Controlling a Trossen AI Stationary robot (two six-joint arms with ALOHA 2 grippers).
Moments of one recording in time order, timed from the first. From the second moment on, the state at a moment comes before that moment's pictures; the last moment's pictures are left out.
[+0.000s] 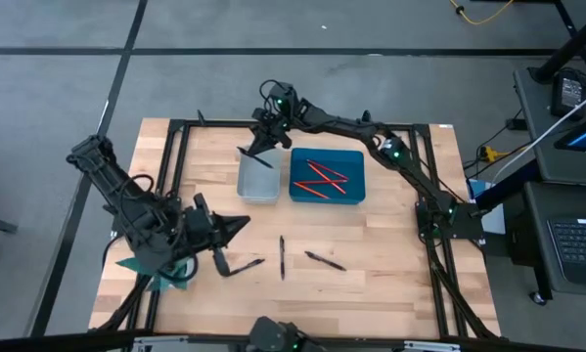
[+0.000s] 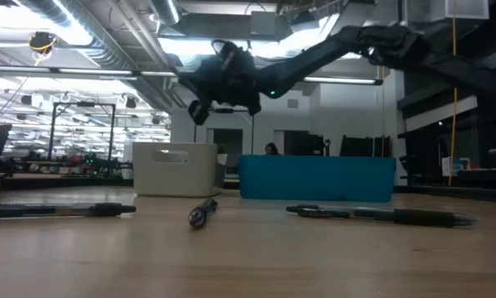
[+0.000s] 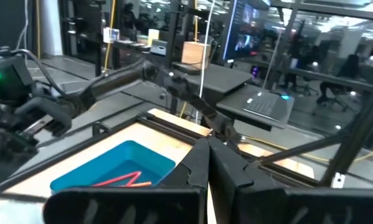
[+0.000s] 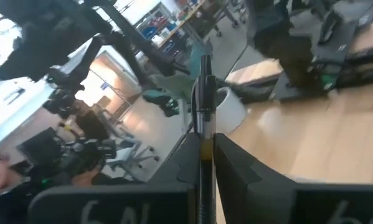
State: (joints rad) left arm -0.79 1.24 1.11 -0.03 -1.26 -0.36; right arm -0.49 2.51 2.18 0.13 -1.36 0.47
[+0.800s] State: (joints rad) left arm -0.76 1.24 1.11 -0.03 -1.18 -0.36; right arm -0.49 2.63 2.34 -0.18 -1.20 0.26
